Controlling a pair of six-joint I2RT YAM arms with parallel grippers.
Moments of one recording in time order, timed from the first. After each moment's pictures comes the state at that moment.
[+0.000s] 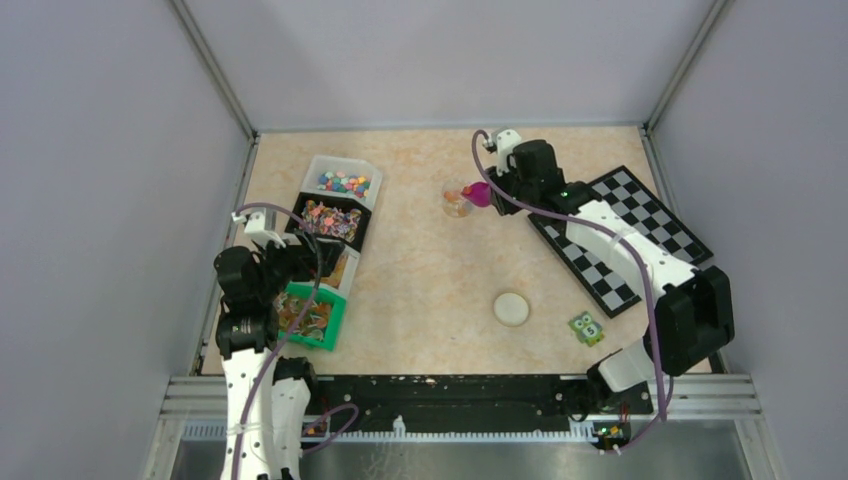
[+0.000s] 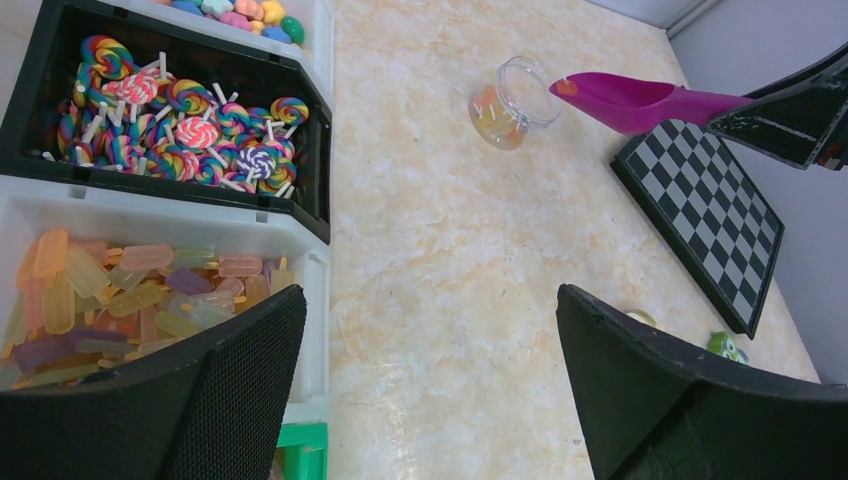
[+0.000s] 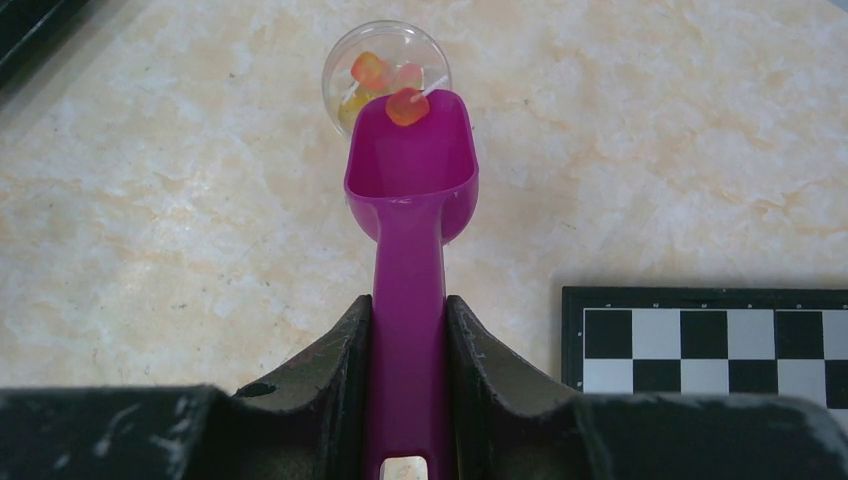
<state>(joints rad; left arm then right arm) 0.21 0.56 0.57 -0.29 0.61 -0.36 0.51 1.48 1.25 -0.39 0.02 -0.06</state>
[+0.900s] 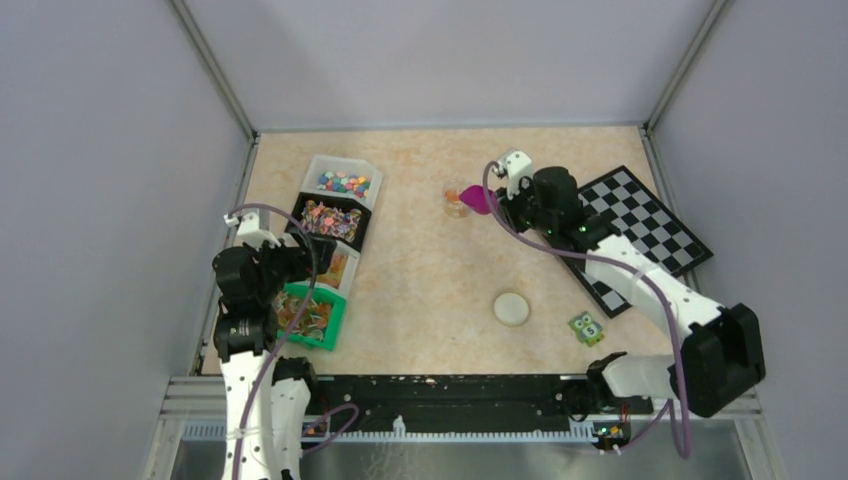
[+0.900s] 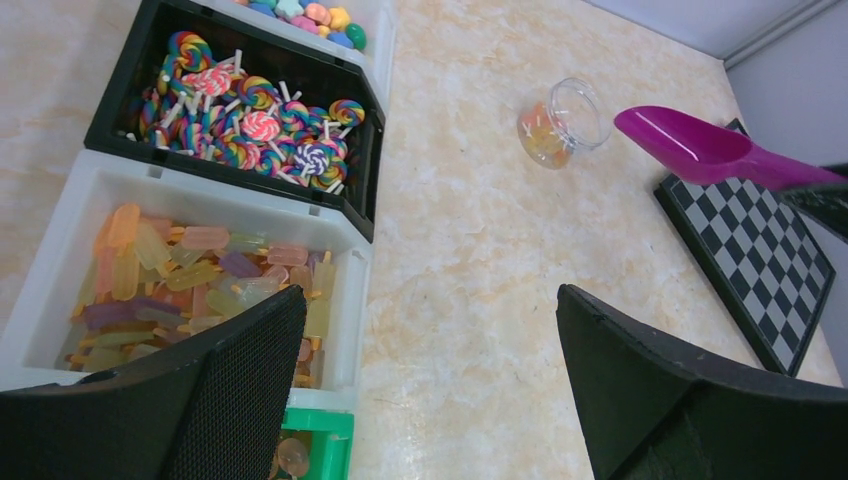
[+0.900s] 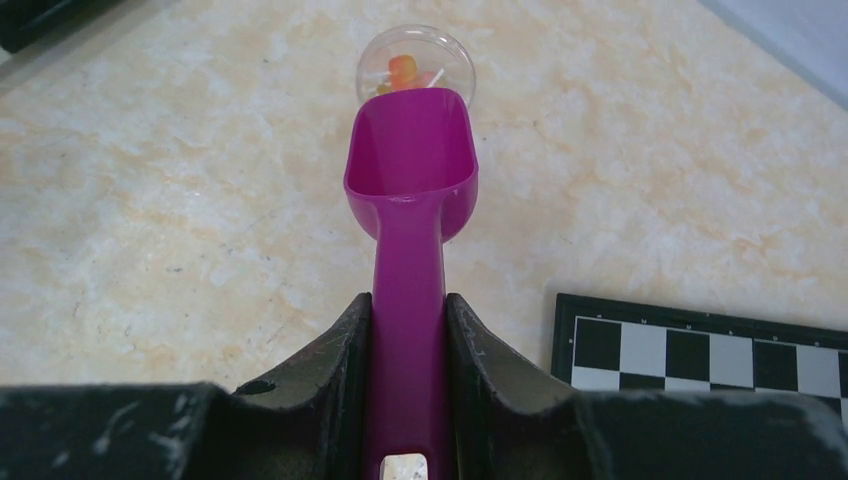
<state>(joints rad) 0.21 0.55 0.59 -0.35 0.50 -0.36 0.51 1.32 1.05 -0.25 -0.04 -0.17</state>
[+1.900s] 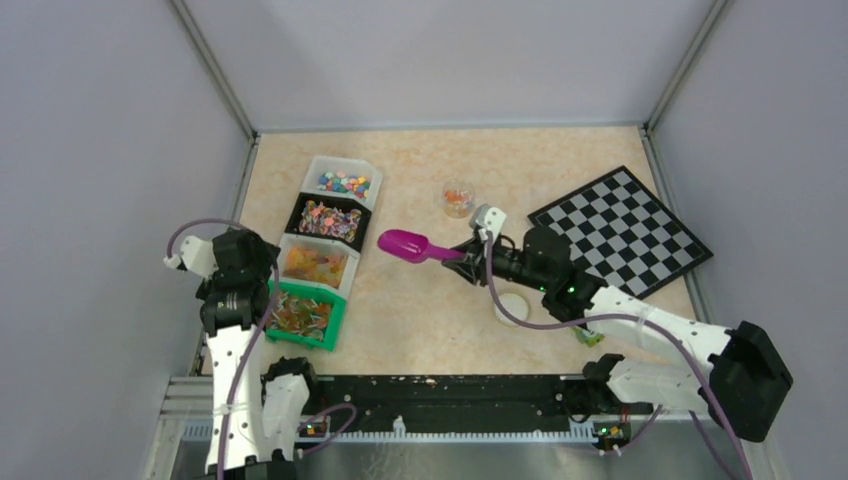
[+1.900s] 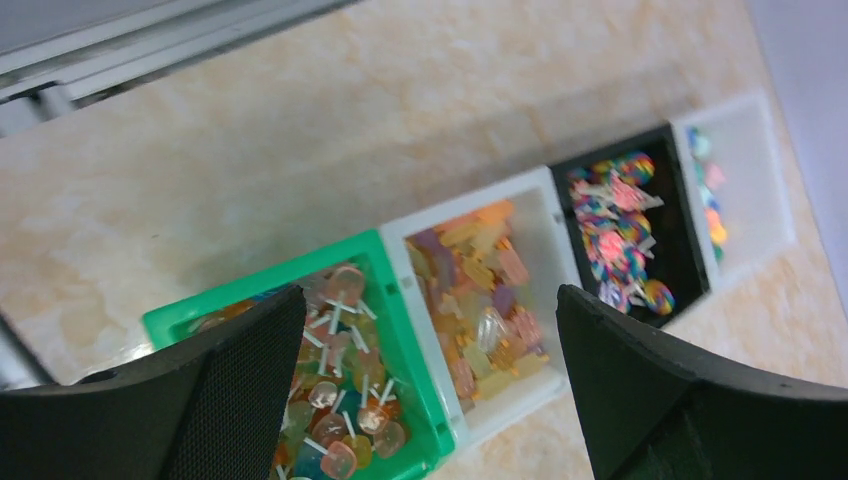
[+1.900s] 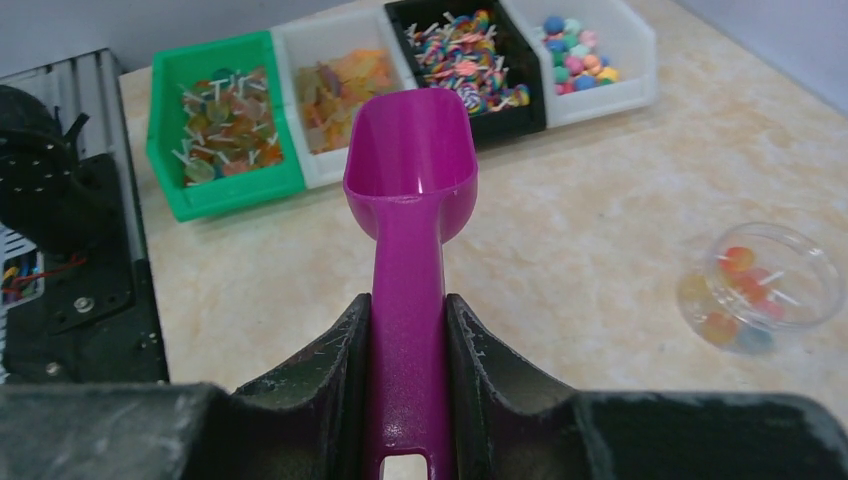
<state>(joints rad) 0.21 0.68 0.77 -0.71 -0.34 -0.81 0.78 1.06 0.61 0.33 -0.31 -0.04</state>
